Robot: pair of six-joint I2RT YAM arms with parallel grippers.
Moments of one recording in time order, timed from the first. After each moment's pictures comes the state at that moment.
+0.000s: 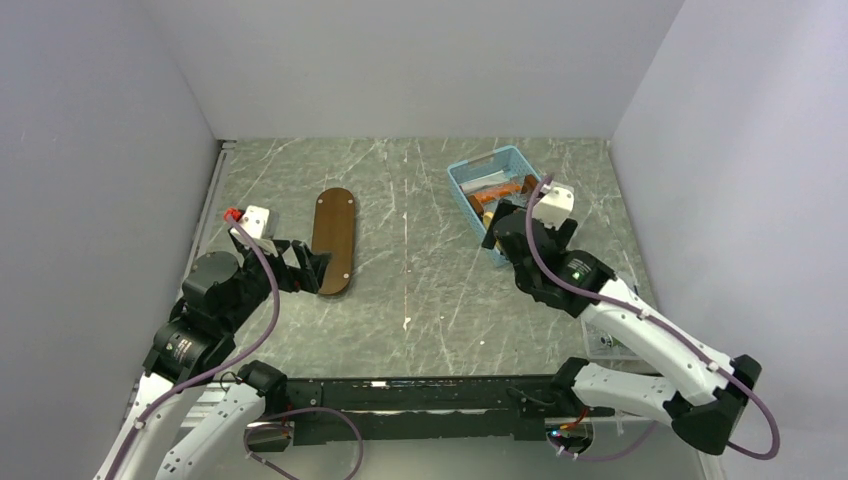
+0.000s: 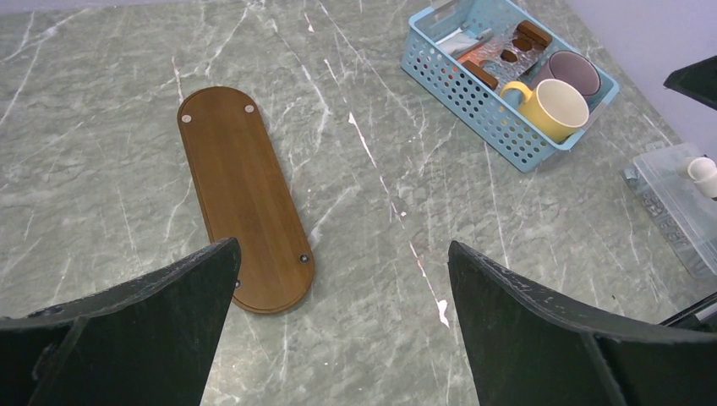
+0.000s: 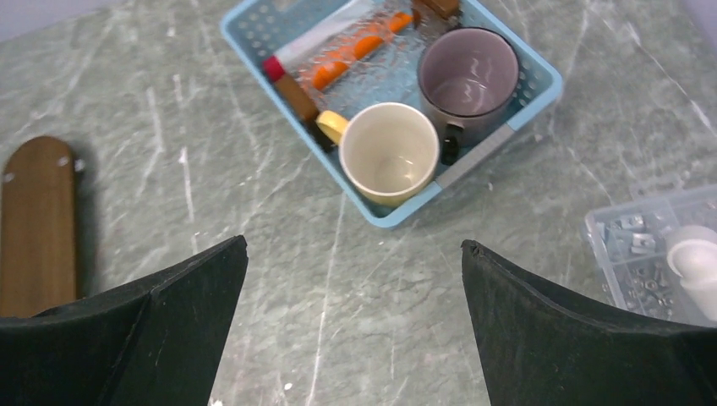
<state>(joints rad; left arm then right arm) -0.44 0.51 0.88 -0.58 -0.02 -0.23 0.83 0.99 1.05 -0.70 0.85 0.73</state>
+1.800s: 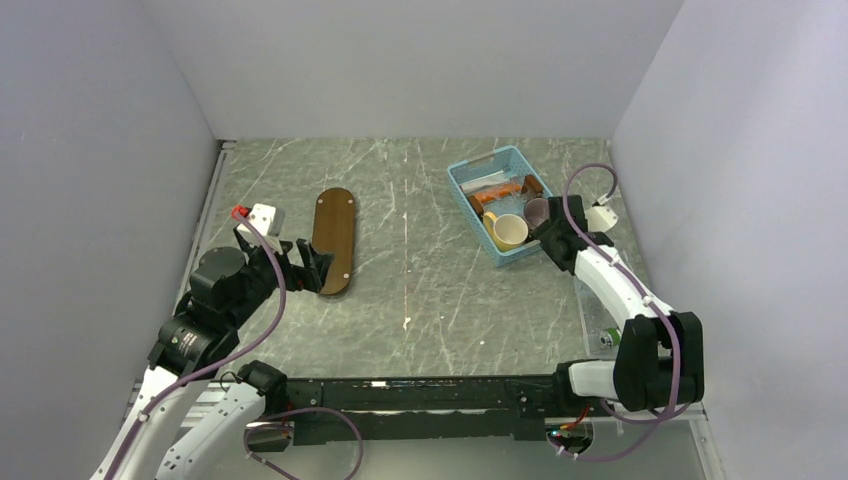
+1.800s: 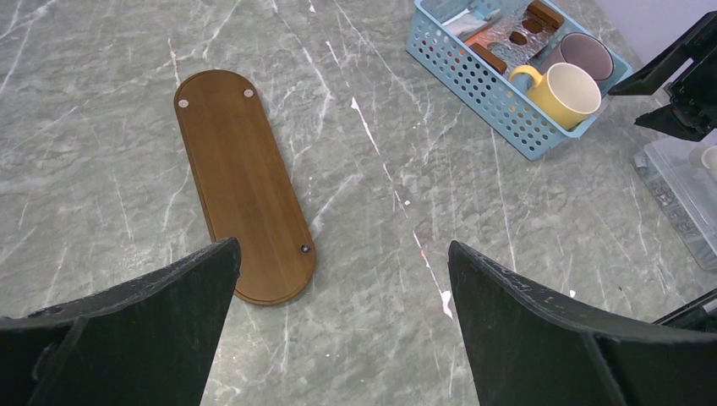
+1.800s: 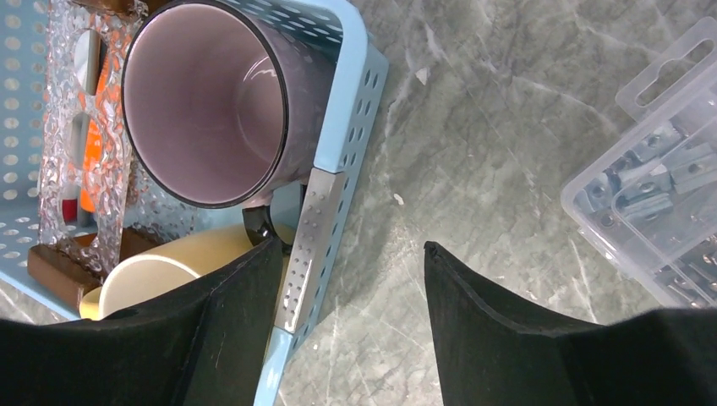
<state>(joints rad) -0.44 0.54 0.88 -0.59 -0.02 -0.23 0.11 1.29 0.82 -0.42 0.40 0.96</state>
